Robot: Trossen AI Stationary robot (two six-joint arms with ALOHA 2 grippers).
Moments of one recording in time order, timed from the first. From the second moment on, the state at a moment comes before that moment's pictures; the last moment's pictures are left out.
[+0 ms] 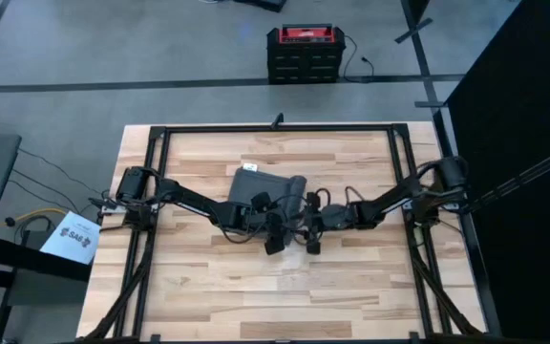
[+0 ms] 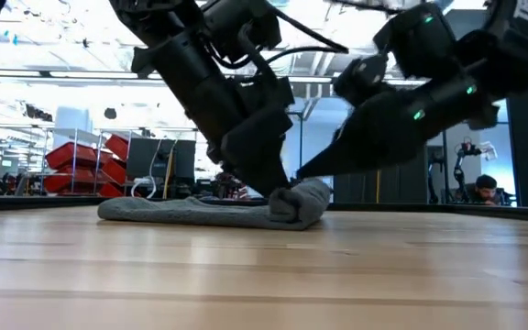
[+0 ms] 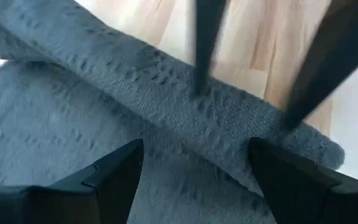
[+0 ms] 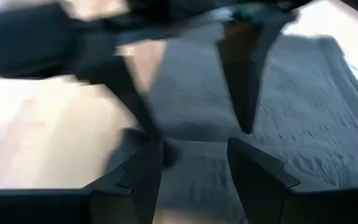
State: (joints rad) left arm -0.16 1.93 1.10 -0.09 -0.37 -0.30; right arm 0.15 1.80 0.59 0.74 0.25 0.05
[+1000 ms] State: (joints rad) left arm -0.17 1.93 1.06 -0.04 -0.39 -0.31; right arm 0.29 1.90 0.70 0.64 0.44 0.21
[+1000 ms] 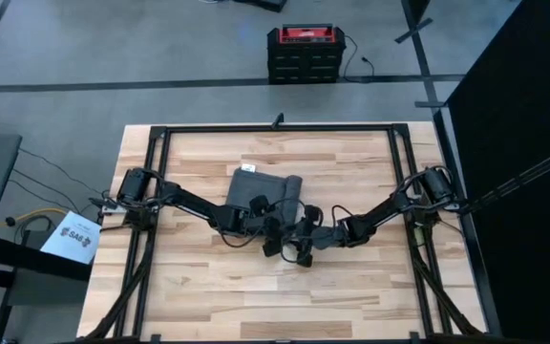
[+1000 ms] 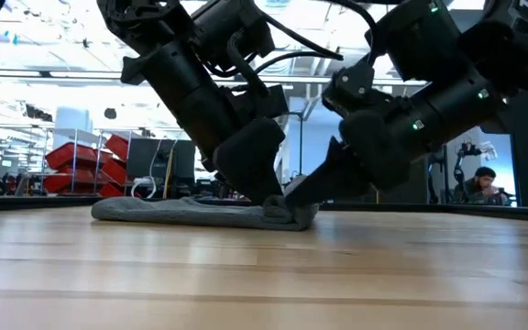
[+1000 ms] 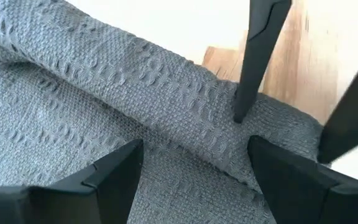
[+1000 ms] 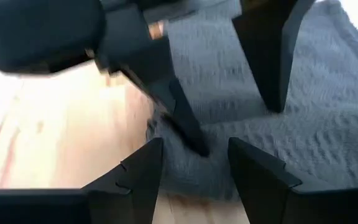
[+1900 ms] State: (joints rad) left arm -0.18 1.93 1.03 -0.01 -0.38 -0.34; right arm 0.24 1.88 0.71 0.59 0.42 0.10
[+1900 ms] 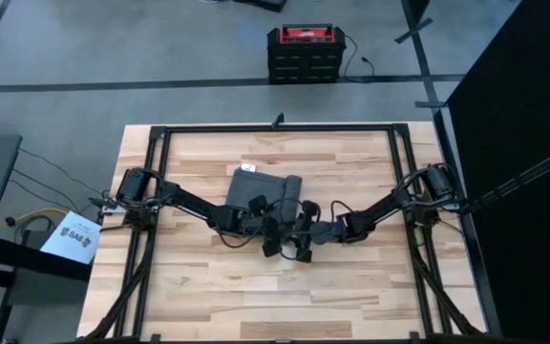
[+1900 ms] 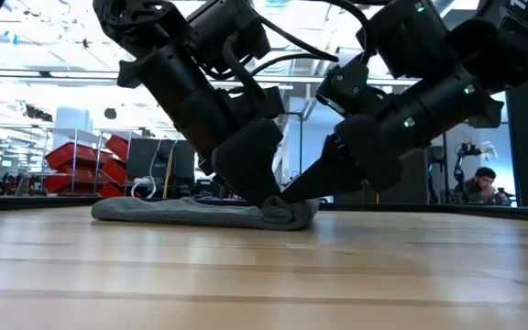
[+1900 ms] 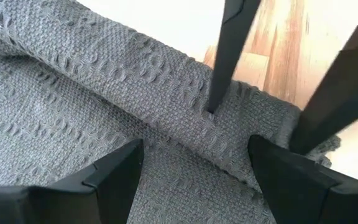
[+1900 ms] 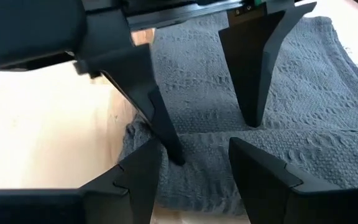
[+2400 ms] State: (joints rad) left arm -0.18 1.93 1.03 0.00 -0.37 -0.33; right arm 0.24 1.89 0.71 0.58 0.29 0.09
